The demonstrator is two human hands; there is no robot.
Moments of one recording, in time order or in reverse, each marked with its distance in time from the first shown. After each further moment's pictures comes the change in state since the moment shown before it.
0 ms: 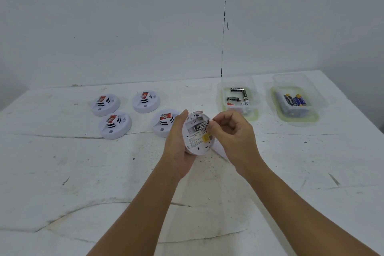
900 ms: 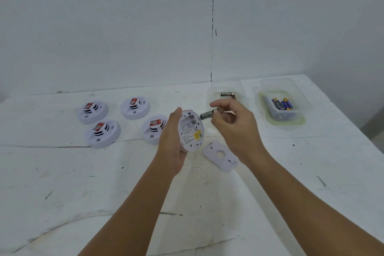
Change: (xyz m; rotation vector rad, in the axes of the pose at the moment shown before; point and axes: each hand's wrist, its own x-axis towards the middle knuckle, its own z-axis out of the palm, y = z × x) left_hand 0.015 0.008 0.019 0.170 0.144 0.062; right_hand 0.025 -0.028 -0.020 -0.222 0.031 -0.071
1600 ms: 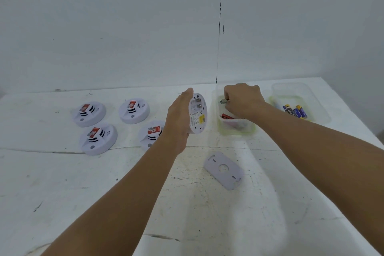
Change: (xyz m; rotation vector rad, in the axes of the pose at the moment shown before) left_hand 0.058 0.037 0.038 0.252 0.063 0.048; right_hand 0.166 0.045 -0.013 -1.411 -0.352 -0.066
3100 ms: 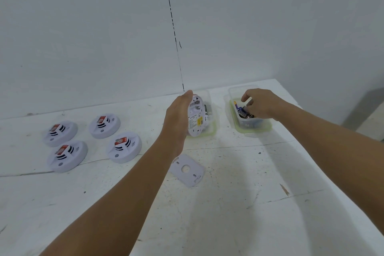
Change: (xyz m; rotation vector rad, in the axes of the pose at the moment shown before) left_hand -0.044 -0.002 0.088 0.089 -0.134 0.087; right_hand -0.076 0.157 -0.018 0.539 -0.079 0.242
